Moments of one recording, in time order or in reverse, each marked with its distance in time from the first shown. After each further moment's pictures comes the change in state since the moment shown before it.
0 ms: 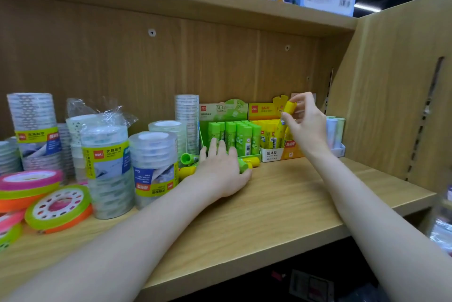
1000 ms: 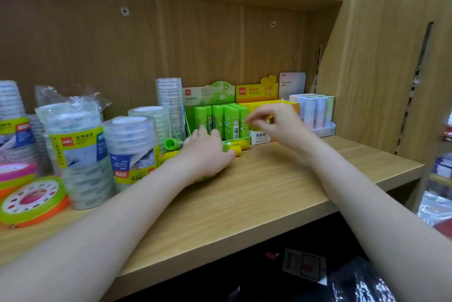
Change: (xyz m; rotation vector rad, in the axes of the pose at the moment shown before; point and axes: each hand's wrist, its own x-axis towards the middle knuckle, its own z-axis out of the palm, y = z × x) left_hand 0.002 0.000 -0.004 -0.097 -0.014 -0.067; right_hand -0.021 -0.006 0.001 -0.086 -0.452 -0.172
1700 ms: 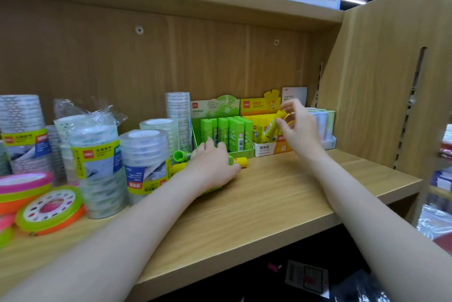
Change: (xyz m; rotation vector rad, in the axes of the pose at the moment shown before) left_hand -0.001 -0.003 0.000 -0.034 -0.004 0.018; right_hand 0.001 0.017 -0.005 0.044 0.353 0.200
